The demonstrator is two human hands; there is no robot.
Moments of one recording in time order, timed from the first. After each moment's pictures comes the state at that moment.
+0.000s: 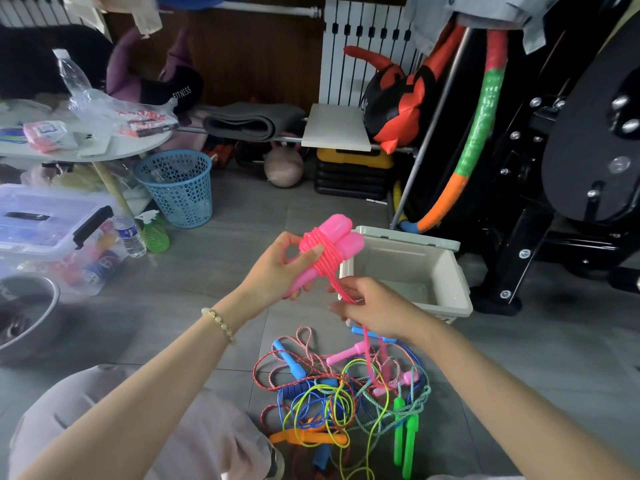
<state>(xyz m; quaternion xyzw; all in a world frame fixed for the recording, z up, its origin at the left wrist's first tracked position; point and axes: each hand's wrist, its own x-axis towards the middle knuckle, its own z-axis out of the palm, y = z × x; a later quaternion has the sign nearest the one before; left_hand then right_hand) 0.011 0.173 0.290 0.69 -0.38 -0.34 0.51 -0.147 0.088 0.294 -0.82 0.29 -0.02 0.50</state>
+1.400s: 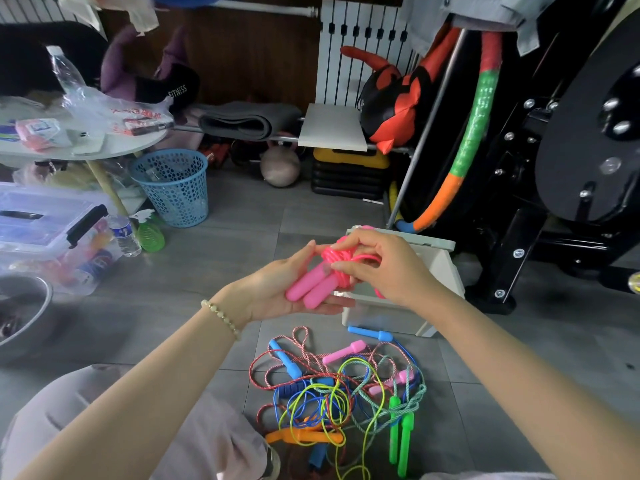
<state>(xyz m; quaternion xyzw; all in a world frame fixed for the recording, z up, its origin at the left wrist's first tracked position) -0.001 0.171 0.300 0.44 -0.22 -0.69 0.52 -0.148 0.064 0.324 -0.86 0.18 -0.23 0.43</state>
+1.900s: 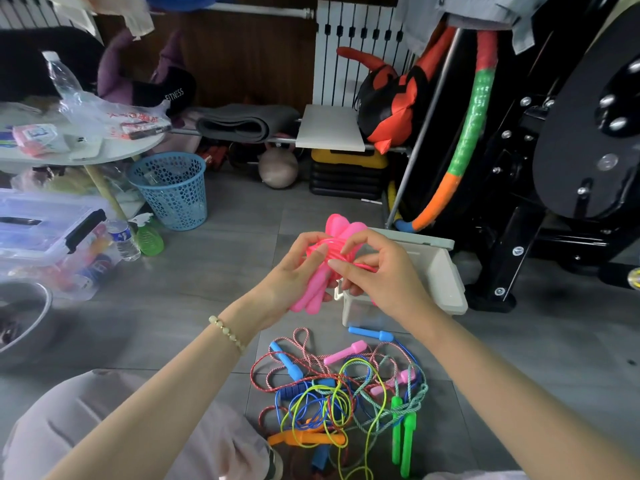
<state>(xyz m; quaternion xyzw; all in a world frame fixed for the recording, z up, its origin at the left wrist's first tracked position) -0.018 0.171 0.298 0.55 -0.36 -0.46 0.59 -0.148 0.087 0.317 -0.75 0.25 -0.28 0.54</state>
